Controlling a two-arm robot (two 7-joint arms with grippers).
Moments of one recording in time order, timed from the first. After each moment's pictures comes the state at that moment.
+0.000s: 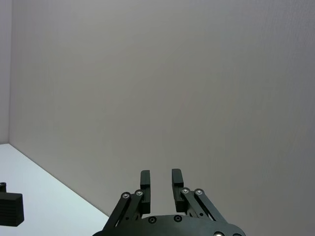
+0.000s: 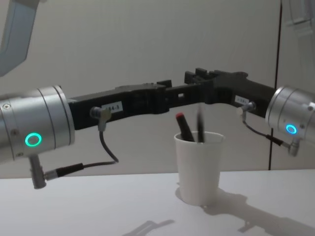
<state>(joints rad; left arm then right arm) -0.28 0.44 0.40 -1.65 -0.60 0.06 -0.57 0.52 0.15 -0.35 -1.17 0.25 -0.25 0.48</state>
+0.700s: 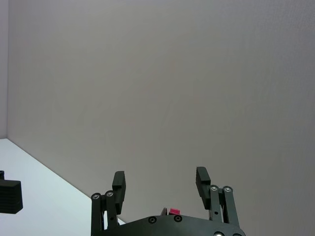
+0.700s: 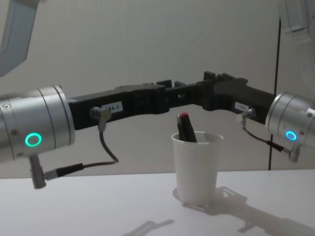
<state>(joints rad) -0.28 0.44 0.40 -1.65 -0.60 0.06 -0.57 0.51 0.15 -0.35 -1.16 0.23 -0.26 0.47</state>
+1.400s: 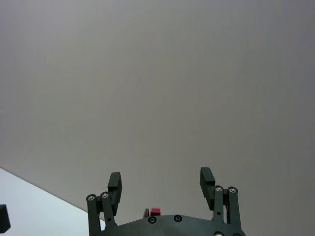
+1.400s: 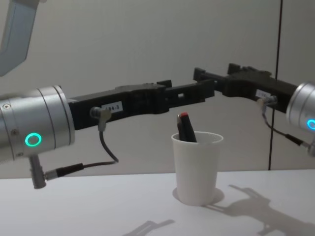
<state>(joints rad) -0.28 0.44 0.40 -1.65 -0.60 0.06 -0.57 0.44 0.20 -0.32 -1.30 0.34 -0.16 0.39</state>
